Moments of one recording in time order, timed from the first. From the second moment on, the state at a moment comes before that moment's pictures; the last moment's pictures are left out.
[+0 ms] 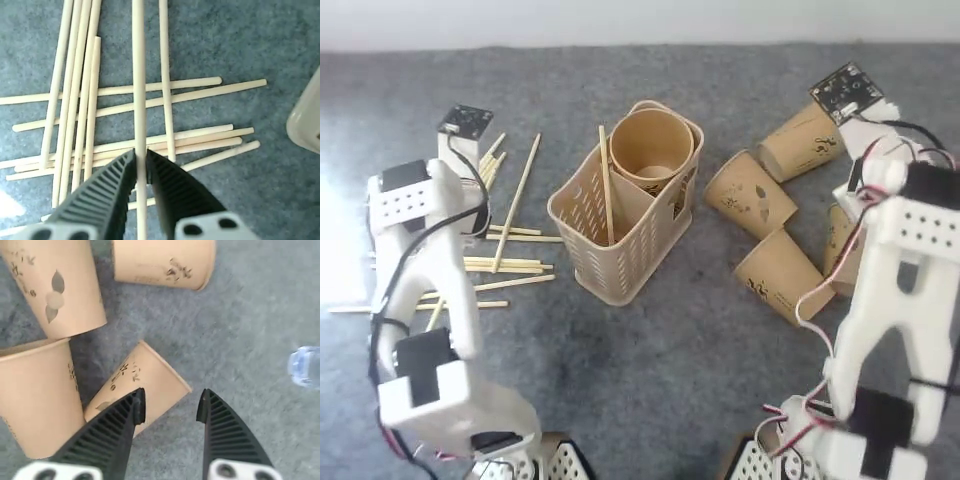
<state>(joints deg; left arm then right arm) -22.8 5.9 11.0 74.3 -24.5 13.2 -14.0 4.7 76.4 46.2</state>
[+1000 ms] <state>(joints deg) -22.0 -12.3 21.8 80.1 -22.0 21.1 28.7 -32.1 94.2 86.0</state>
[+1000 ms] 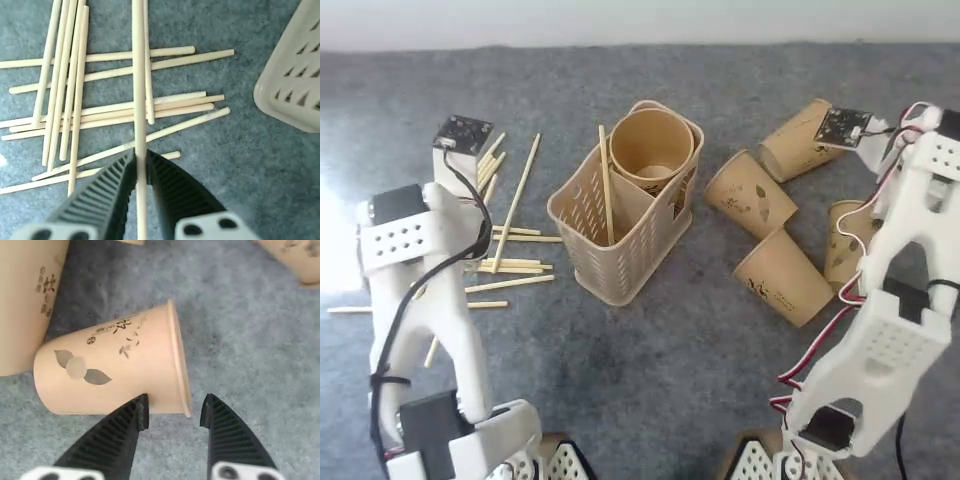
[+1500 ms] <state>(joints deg) -22.0 -12.3 21.9 78.6 -20.4 20.1 32.0 -34.5 94.6 88.8</state>
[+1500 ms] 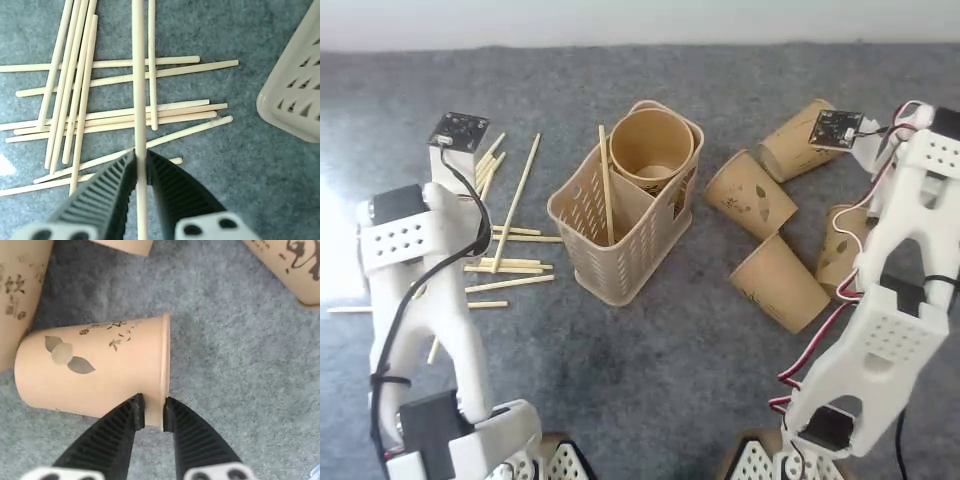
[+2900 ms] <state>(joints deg) -22.0 -12.3 26.2 75.1 -20.4 23.2 10.8 -23.4 86.4 78.1</state>
